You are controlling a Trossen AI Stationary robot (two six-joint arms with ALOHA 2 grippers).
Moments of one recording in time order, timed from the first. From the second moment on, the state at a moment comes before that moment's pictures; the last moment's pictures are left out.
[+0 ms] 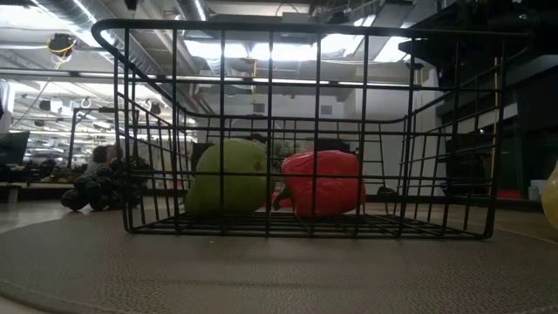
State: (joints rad) left arm -0.28 1.36 1.62 -1.56 -0.39 -0.66; right arm 0.10 0.61 0.23 0.44 0.26 0.31
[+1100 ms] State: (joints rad) left arm 0.36 1.24 0.83 -1.02 -0.41 -1.18; right arm 0.10 0.61 0.23 0.44 0.26 0.31
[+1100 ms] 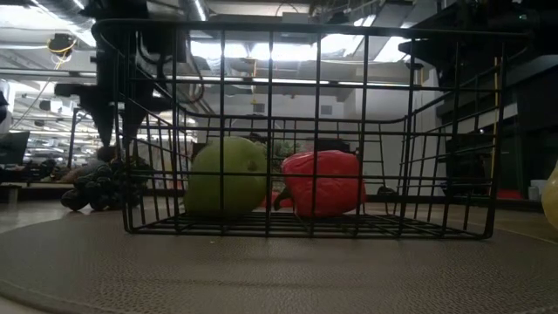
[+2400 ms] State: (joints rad) left arm 0.38 1.31 0.81 -0.93 -0.40 -1.47; right arm 0.10 0.62 0.23 0.35 0.26 0.29
